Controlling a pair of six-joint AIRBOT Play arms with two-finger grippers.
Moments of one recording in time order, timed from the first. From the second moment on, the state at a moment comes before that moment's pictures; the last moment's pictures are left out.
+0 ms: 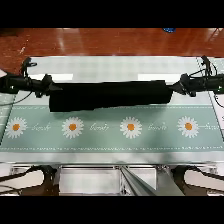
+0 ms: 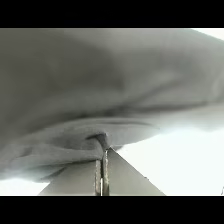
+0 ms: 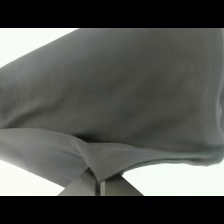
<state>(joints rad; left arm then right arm) 0.24 -1.45 1.16 0.75 -1.21 -1.34 -0.33 -1.42 1.14 -0.74 1.21 1.27</state>
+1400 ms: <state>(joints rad) 0.23 -1.25 1.06 0.84 -1.11 -1.38 -0.52 -1.67 1.25 -0.88 1.14 1.33</state>
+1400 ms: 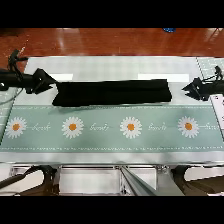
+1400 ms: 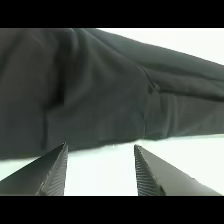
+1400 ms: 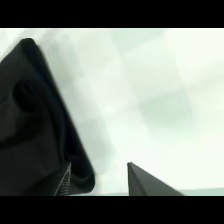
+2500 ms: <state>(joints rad) -0.29 -1.22 0.96 0.61 -0.65 -1.28 -0.34 -1.24 1.17 -0.93 1.29 1.26</state>
